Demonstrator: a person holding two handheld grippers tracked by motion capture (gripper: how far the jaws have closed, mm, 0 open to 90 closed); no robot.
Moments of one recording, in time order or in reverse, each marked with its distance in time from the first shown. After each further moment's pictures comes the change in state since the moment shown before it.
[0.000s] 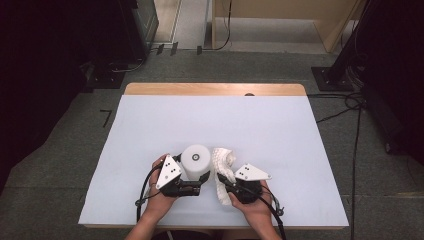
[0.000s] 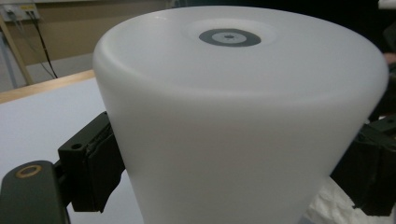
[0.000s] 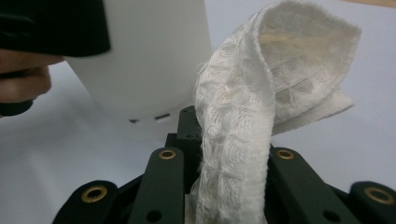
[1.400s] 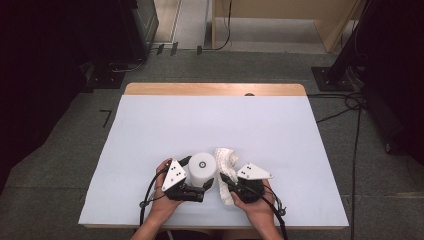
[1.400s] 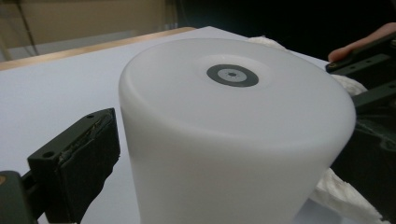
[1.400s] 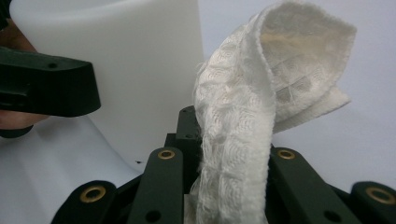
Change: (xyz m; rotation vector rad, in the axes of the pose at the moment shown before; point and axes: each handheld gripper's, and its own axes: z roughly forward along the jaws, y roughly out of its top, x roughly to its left) left arm -0.009 -0.020 0.011 0.026 0.006 -0.046; right arm -0.005 -0.002 -0.002 0.029 -0.027 0.013
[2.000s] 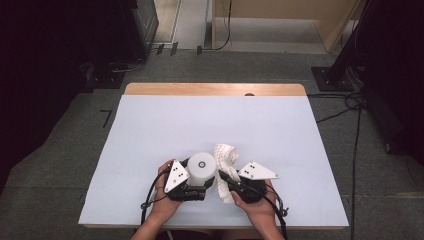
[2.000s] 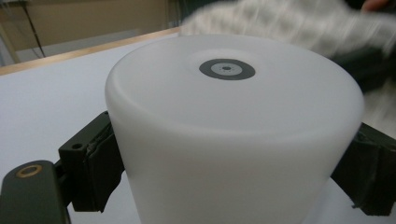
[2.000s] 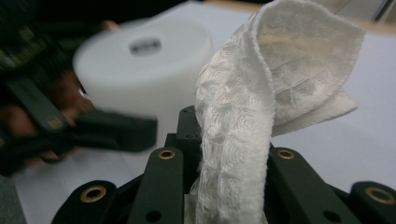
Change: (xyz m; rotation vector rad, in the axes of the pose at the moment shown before) left arm -0.002 0.003 0.000 0.009 -0.018 0.033; right arm 0.008 0.019 -0.020 -0.087 0.041 0.001
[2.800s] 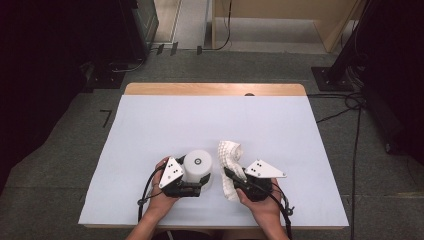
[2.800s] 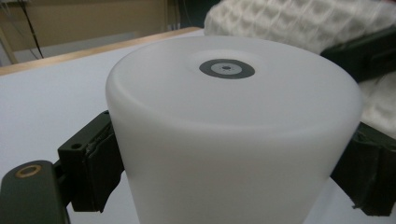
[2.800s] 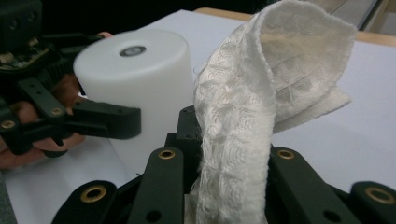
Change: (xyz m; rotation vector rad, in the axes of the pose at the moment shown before) left arm 0.018 -0.006 -0.001 -0.022 0.001 -0.023; right arm -0.011 0.001 -0.008 -0.012 -0.023 0.011
